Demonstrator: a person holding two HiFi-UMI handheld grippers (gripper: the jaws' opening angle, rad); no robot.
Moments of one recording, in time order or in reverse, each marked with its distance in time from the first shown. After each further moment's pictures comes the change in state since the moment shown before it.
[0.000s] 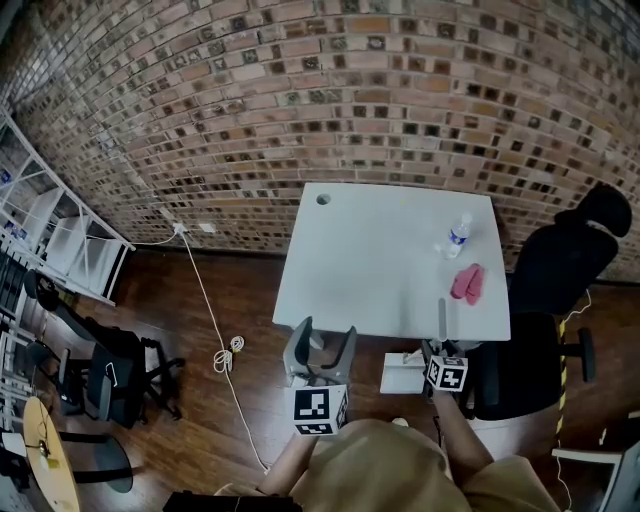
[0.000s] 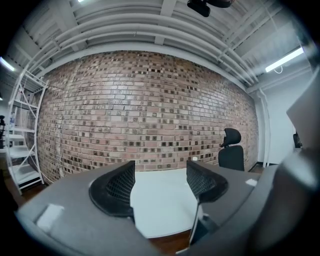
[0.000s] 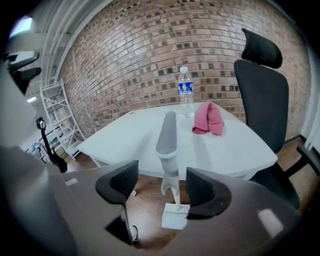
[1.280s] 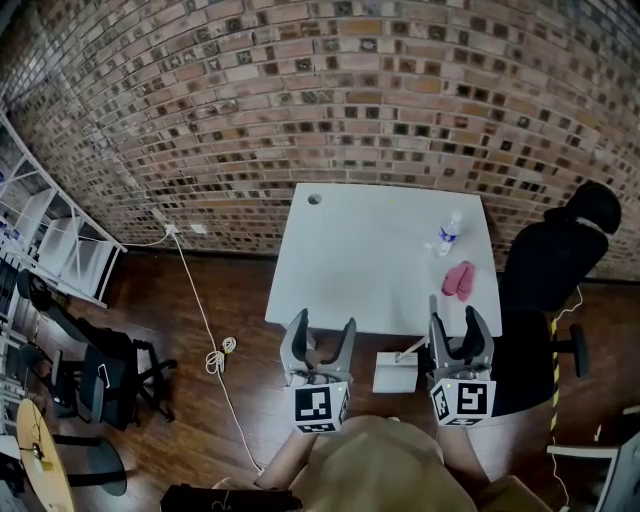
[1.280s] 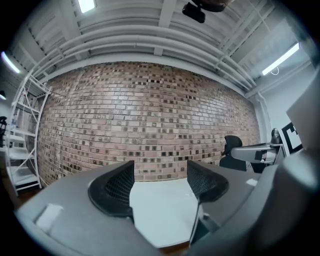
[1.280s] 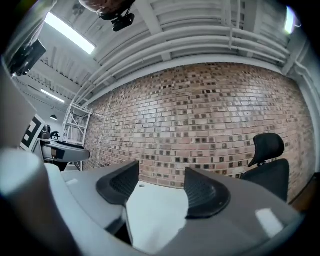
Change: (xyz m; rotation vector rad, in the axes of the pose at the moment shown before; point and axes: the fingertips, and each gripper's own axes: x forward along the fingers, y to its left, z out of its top) left arm -0.004 -0.011 0.027 0.009 -0.115 0.015; right arm -0.237 0.102 0.238 -0.231 -0.749 0.020
